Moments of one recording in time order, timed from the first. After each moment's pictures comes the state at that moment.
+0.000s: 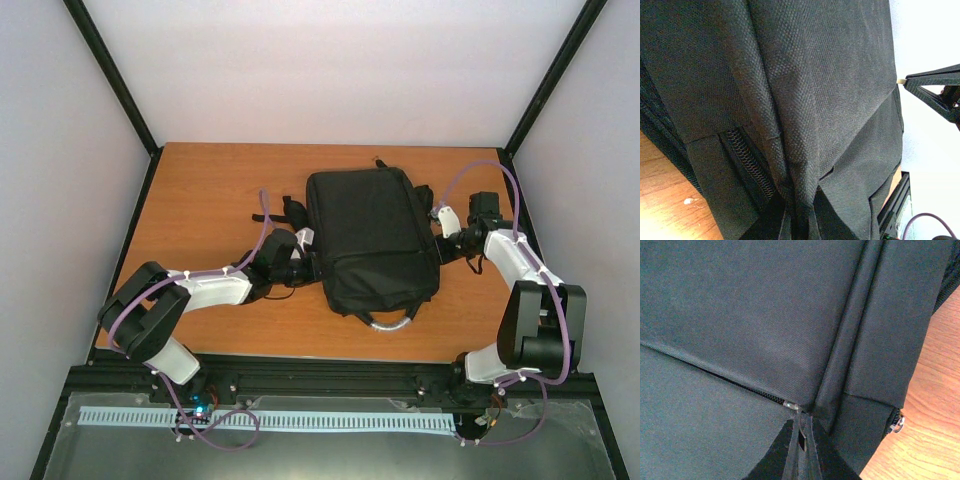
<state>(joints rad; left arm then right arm) -0.70 1.56 0.67 0.27 0.35 -0.94 -0.10 1.47 0.95 -0.66 -0.49 -0.44</state>
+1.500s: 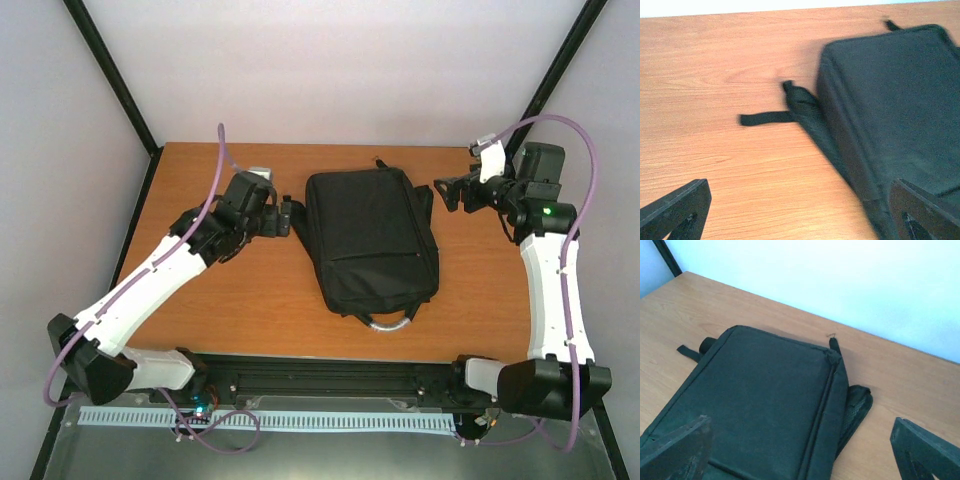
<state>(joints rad) -0.65 1.29 1.32 -0.80 -0.30 -0.41 -0.13 1.24 1.37 -0.73 -0.57 -0.33</state>
